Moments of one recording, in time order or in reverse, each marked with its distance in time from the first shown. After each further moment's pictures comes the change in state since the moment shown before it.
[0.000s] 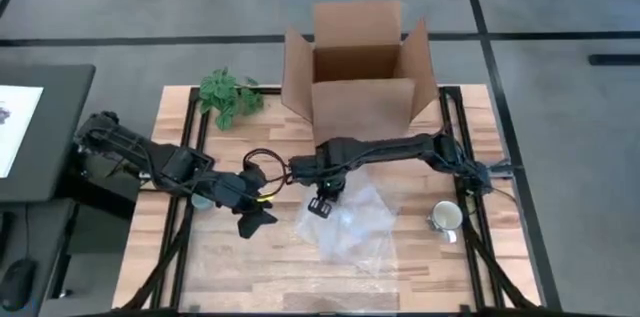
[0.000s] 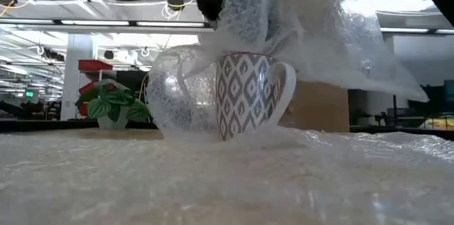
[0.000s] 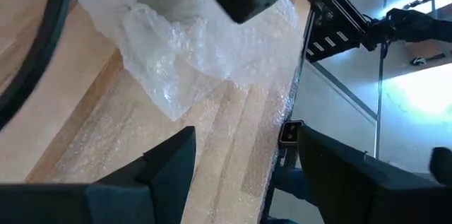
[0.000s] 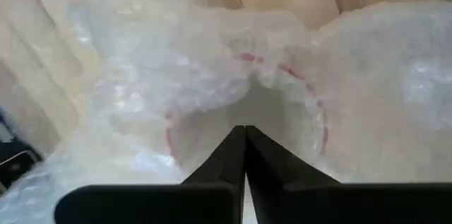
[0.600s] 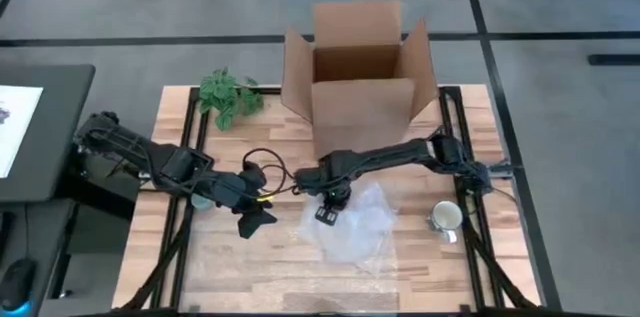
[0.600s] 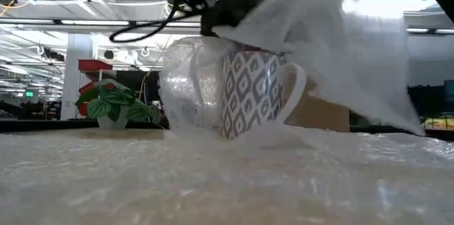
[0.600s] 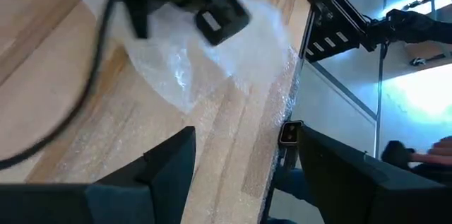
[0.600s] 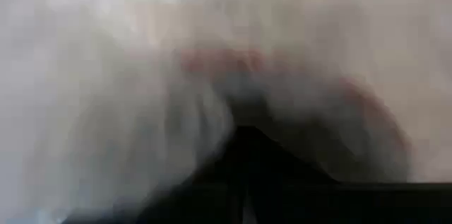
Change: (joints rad) left arm 0.000 0.000 0.000 0.000 0.000 0.000; right arm 0.010 0.013 -0.317 0.245 -0.007 0.030
